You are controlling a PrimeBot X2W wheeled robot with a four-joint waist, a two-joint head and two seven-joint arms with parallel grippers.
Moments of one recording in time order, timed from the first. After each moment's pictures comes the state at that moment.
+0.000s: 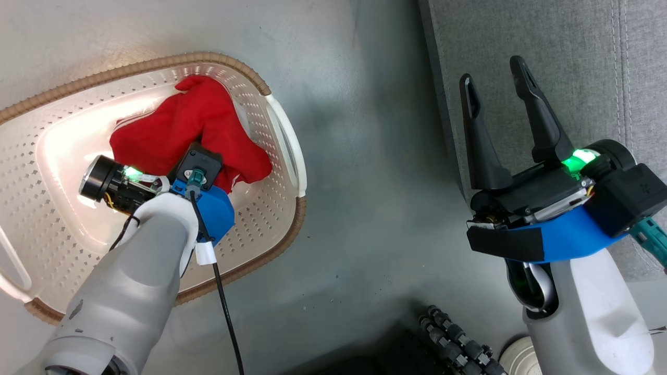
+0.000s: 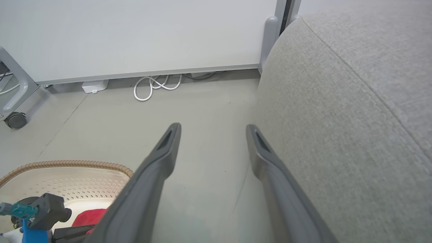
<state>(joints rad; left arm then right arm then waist) -0.90 0.18 -0.79 1.19 -0.27 0.05 -0.26 -0.45 -0.05 0.17 -0.02 0.21 0.13 -0.26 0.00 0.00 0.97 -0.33</state>
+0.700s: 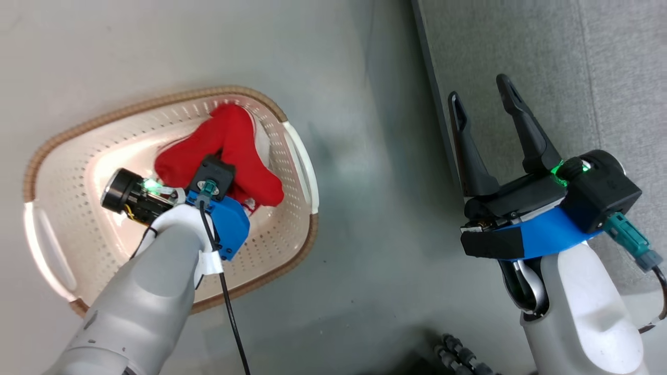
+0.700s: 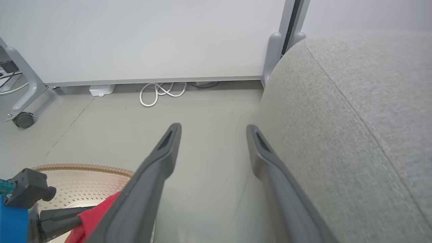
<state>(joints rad) -0.87 0.16 -0.79 1.16 -0.31 0.02 -0.26 -0.44 -0.05 0.17 0.06 0.15 0.13 -0.25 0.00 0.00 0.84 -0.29</state>
